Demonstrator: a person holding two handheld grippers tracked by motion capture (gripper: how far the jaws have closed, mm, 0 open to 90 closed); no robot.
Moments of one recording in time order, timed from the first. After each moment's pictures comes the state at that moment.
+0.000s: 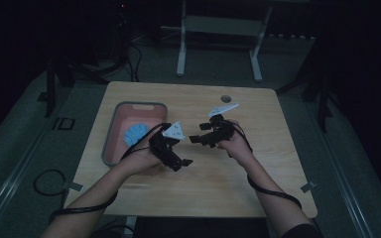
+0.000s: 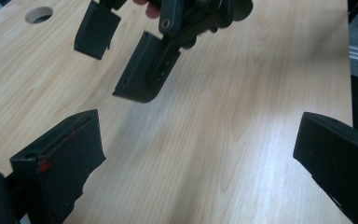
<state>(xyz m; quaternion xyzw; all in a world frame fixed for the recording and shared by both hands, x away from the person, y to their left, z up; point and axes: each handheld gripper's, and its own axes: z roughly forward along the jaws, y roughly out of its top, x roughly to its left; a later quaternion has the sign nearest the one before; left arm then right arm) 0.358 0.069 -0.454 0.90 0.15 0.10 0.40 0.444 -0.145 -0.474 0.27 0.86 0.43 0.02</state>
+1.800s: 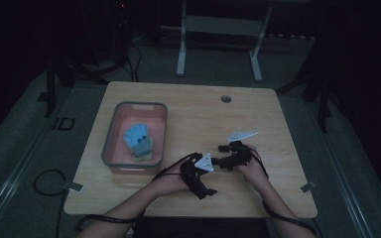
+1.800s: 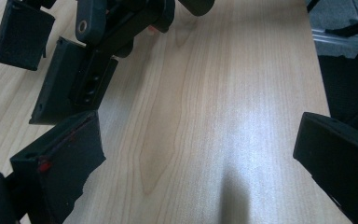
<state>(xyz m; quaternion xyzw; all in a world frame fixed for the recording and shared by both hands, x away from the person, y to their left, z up) 0.332 -0.016 -0.538 0.91 0.08 0.04 0.41 0.403 -0.215 -0.543 0.31 0.85 0.42 0.03</state>
